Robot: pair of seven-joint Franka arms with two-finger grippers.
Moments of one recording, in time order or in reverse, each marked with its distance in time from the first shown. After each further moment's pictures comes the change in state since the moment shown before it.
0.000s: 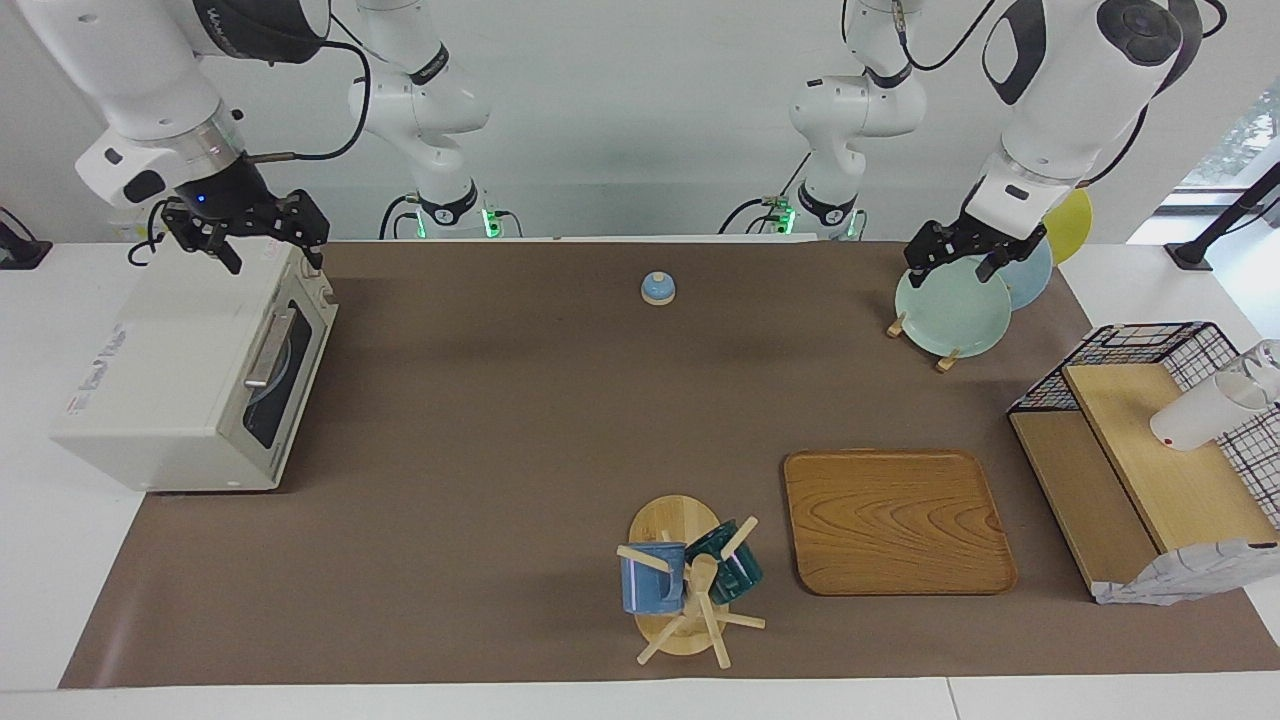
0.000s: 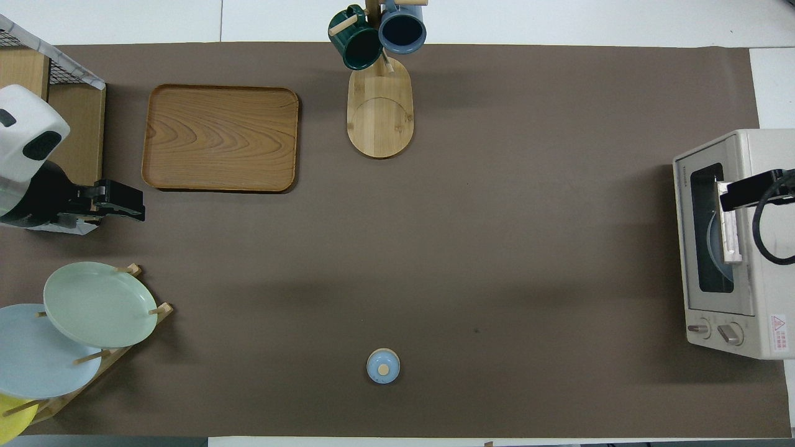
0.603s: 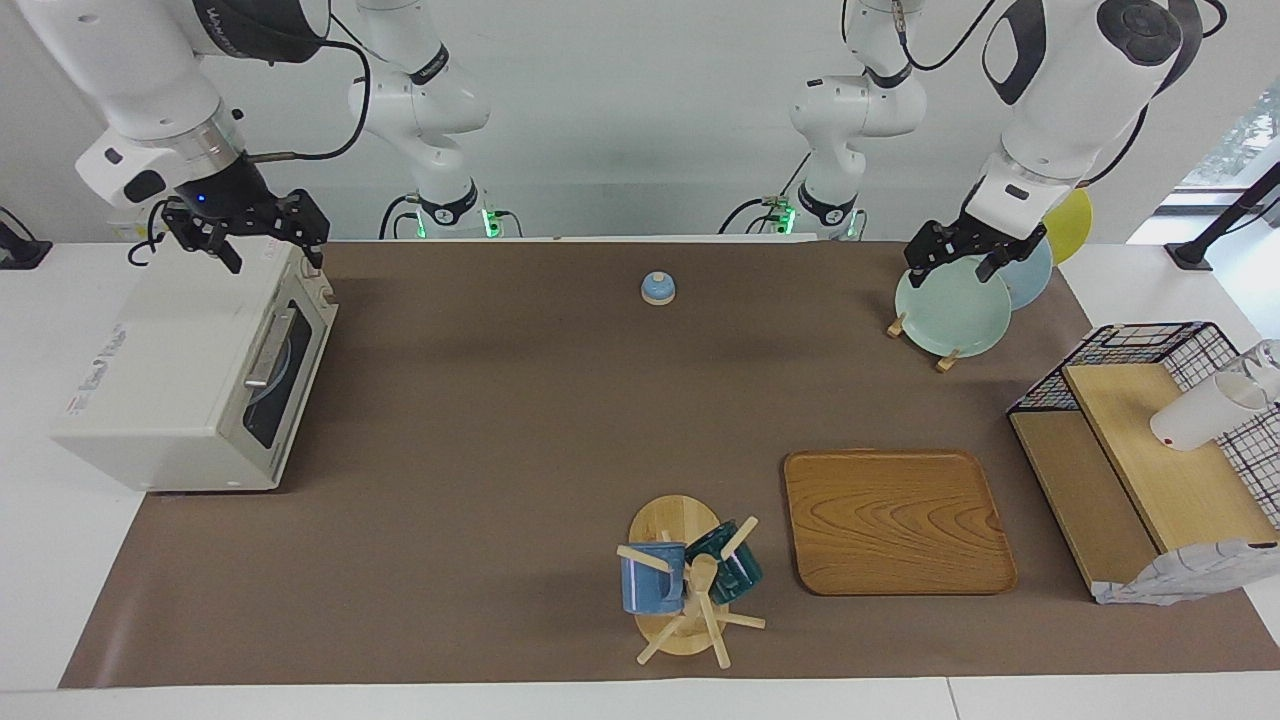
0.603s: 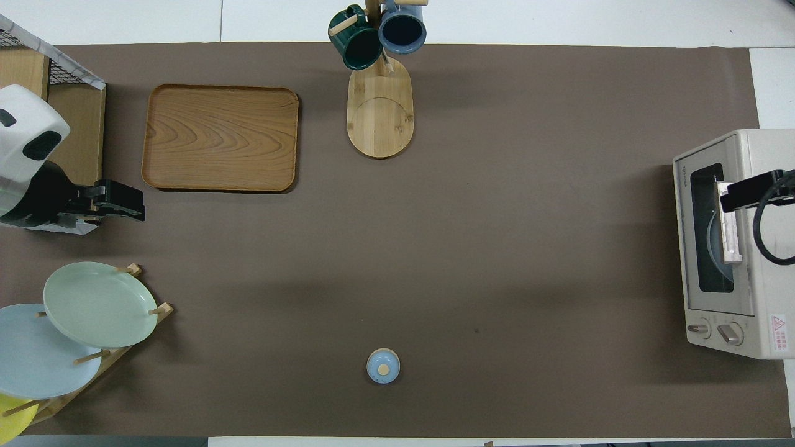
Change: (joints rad) left arm 0.000 0.000 0.000 0.000 0.000 0.000 0.000; right arm -0.003 -0.001 -0.004 -0.003 0.000 -0.011 -0.003
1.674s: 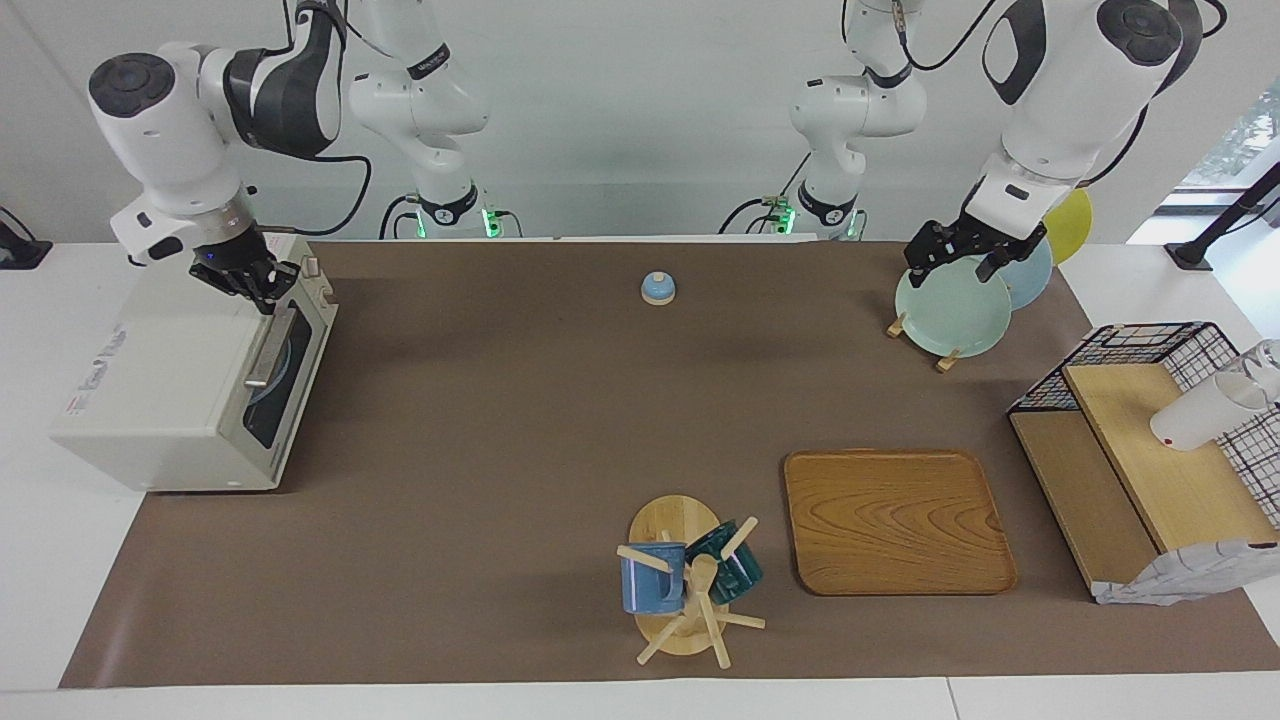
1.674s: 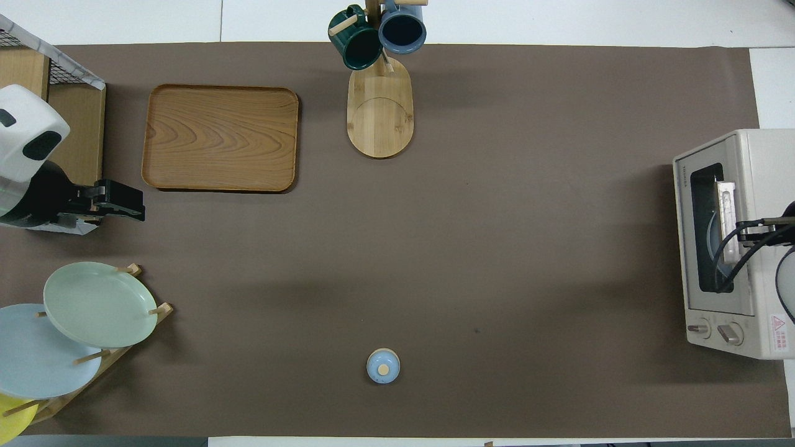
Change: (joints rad) left arm 0.000 0.000 0.000 0.000 0.000 0.000 0.000; right arm -0.082 -0.110 -0.014 -0.453 -0.162 0.363 0.074
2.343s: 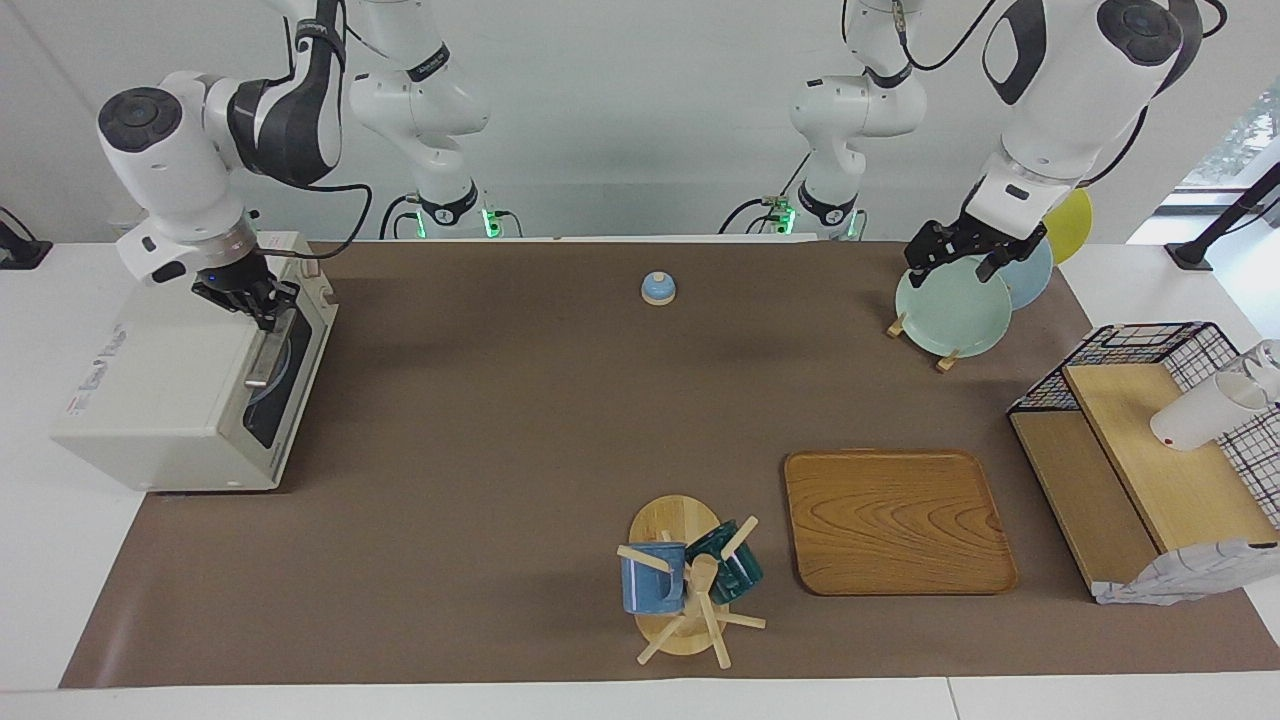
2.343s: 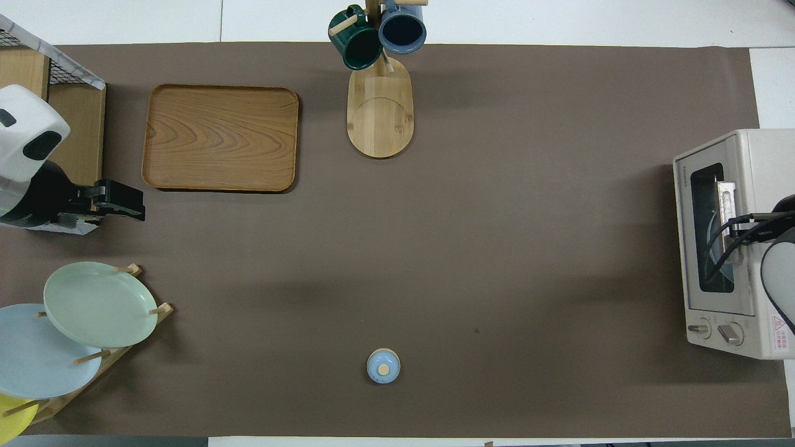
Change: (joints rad) left arm 0.000 0.000 0.000 0.000 0.000 0.000 0.000; right arm -0.012 0.021 0.003 -0.029 -0.003 0.058 0.016
